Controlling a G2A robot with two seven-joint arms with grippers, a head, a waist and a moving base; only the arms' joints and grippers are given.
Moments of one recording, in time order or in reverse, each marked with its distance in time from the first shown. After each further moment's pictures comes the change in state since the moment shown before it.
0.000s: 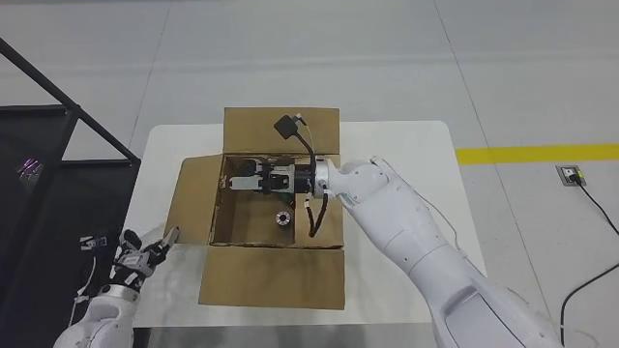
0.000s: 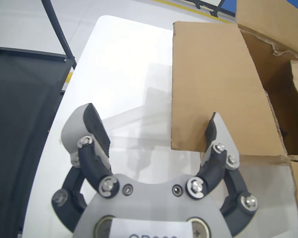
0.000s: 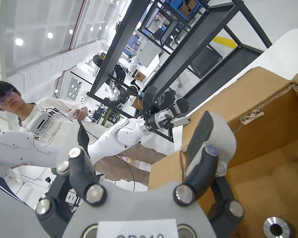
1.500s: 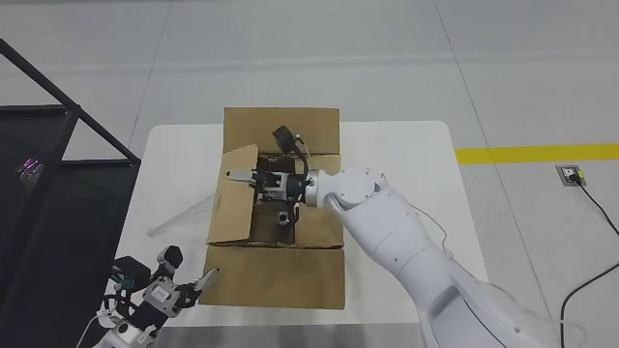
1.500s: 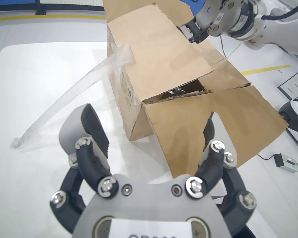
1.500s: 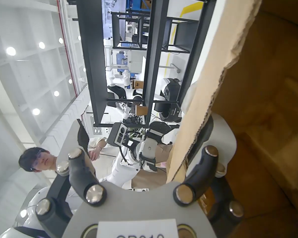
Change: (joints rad) left arm 0.220 0.016 0.029 -0.221 0.094 -0.343 0.142; right arm 0.030 -0.065 -0.125 0.148 0.259 0.374 0.026
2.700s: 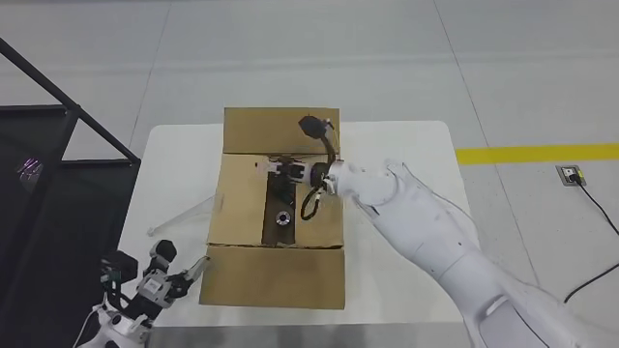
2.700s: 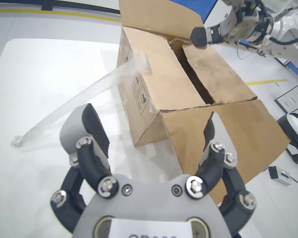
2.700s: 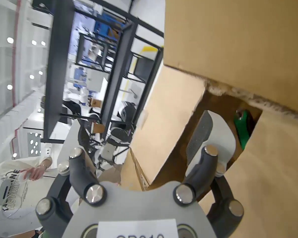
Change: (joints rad) left arm -0.038 -0.001 -0.025 0.078 -0.131 -0.019 0.017; right arm -0.063 0.242 -0.073 -0.403 -0.382 0.242 -0.338
